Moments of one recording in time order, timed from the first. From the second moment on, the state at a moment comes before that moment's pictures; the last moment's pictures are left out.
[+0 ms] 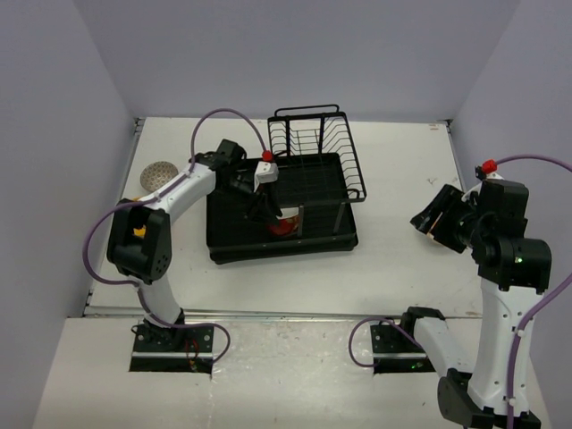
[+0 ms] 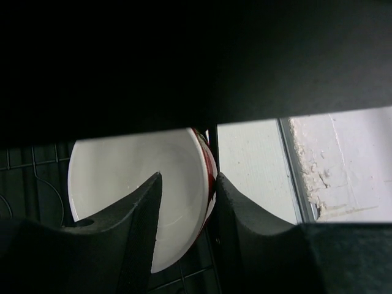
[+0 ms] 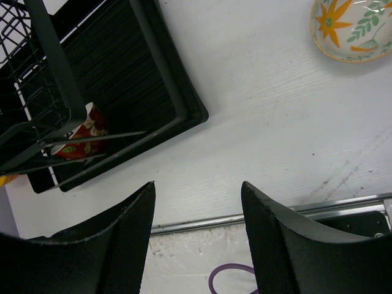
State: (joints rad) left arm -0.37 1.80 1.38 -0.85 1.19 0.89; right arm -0.11 0.87 1.44 -1.34 -0.15 0.45
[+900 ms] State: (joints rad) left arm -0.36 1.80 1.30 -0.78 1.28 0.91; right arm -0.11 0.85 1.44 -1.35 -0.15 0.45
